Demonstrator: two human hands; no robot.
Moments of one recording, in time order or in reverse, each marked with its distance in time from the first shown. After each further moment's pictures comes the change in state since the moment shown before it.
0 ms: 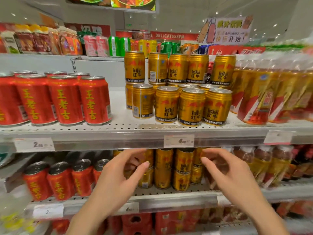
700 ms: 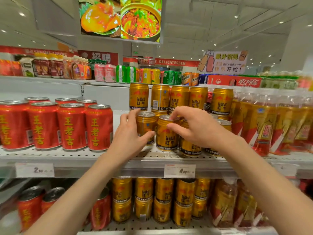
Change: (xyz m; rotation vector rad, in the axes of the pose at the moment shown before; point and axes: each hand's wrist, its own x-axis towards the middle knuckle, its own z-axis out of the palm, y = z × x) left_hand 0.145 0.039 -0.017 0.250 0.135 0.051; right_hand 0.157 -0.115 -0.016 -0.474 -0.153 -0.538
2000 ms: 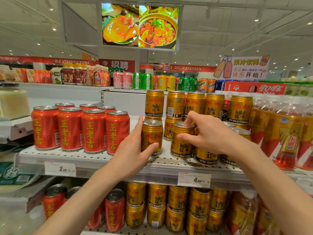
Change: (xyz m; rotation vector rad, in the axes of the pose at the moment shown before) left_hand -0.030 -0.011 -0.026 -0.026 -0.088 0.053; right_hand 0.010 -0.004 -0.002 -0.009 -0.121 0.071
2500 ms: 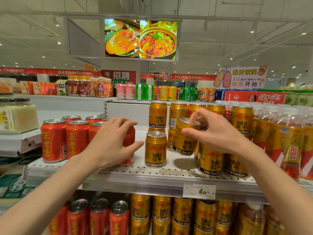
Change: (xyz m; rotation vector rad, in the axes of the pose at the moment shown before) left_hand 0.020 -0.014 -0.082 0.634 0.068 0.171; right_hand 0.011 0.001 -0.019 0.260 0.159 0.017
